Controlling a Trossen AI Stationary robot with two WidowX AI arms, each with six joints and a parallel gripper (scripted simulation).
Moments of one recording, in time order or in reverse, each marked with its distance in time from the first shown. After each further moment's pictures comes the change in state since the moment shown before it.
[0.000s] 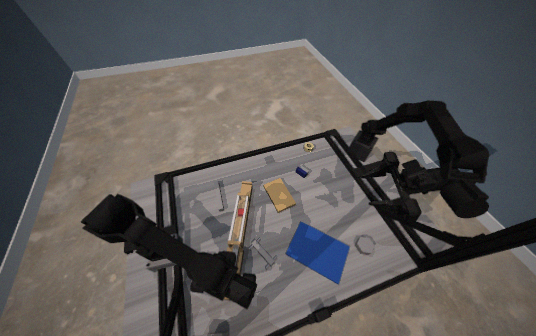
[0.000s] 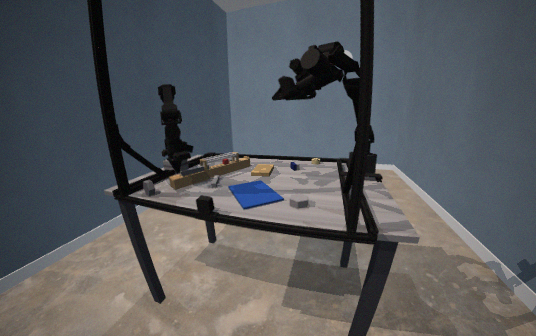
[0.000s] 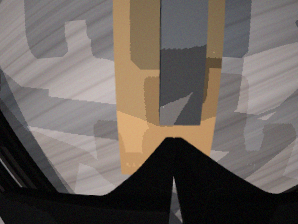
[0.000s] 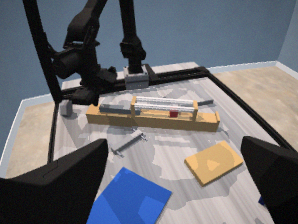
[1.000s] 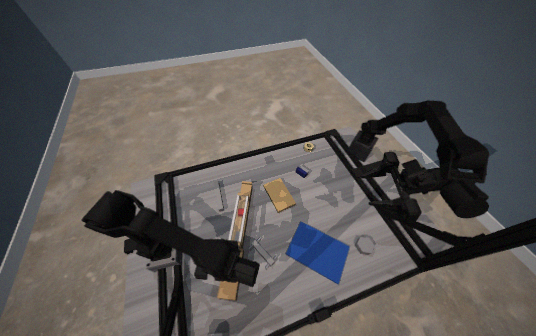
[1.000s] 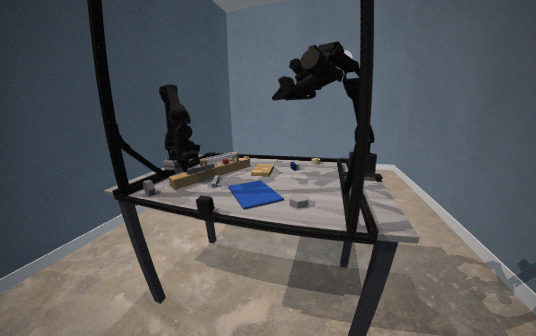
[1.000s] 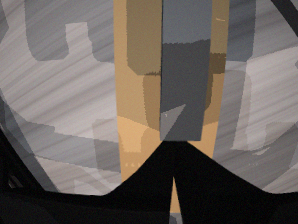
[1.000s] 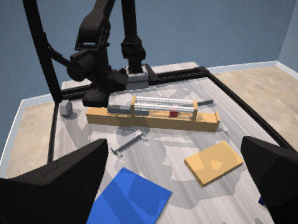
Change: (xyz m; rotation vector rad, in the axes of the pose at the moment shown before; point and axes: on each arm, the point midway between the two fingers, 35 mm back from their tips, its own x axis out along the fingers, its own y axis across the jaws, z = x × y) left arm 0.003 0.001 0.035 -0.005 -0.003 0.008; right arm 0.000 0.000 0.000 0.000 0.000 0.000
